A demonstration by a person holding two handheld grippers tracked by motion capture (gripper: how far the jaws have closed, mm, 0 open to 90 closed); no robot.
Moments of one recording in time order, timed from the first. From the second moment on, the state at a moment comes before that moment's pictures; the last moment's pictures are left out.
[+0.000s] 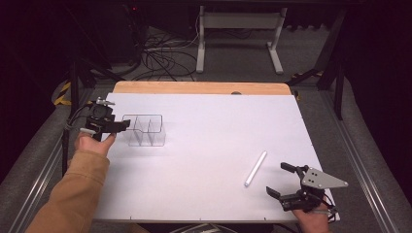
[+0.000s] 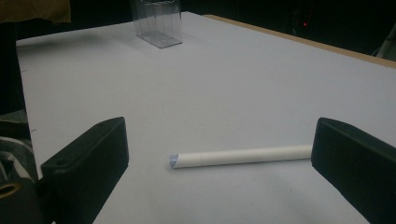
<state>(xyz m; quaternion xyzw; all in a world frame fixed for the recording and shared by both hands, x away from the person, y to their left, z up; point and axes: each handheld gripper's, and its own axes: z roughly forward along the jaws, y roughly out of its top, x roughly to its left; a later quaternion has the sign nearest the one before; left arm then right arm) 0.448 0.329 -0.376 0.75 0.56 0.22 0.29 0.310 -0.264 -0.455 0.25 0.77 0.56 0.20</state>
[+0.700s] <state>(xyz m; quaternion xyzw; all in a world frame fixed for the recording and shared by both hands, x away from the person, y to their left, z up) 0.466 0.318 -0.389 0.71 0.64 0.17 0.26 0.310 -0.264 -0.455 0.24 0.77 0.56 0.20</state>
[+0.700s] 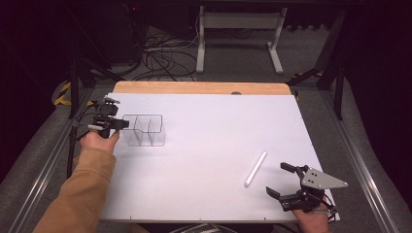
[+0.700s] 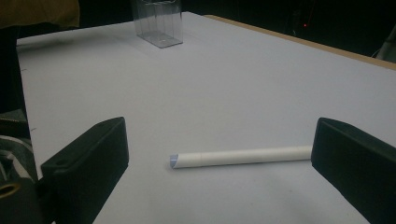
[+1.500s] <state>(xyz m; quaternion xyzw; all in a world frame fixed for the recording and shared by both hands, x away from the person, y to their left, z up) 0.459 0.294 -0.384 0.70 0.63 0.18 0.29 0.309 -0.264 -0.455 0.24 0.77 0.56 0.20</state>
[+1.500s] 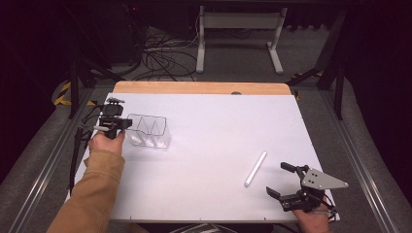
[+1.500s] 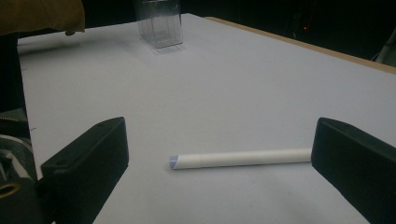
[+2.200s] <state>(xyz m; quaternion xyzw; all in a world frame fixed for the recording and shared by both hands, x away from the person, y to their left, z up) 0.443 0.177 -0.388 0.76 0.56 0.13 0.31 0.310 -0.264 -0.455 0.24 0.77 0.56 0.20</state>
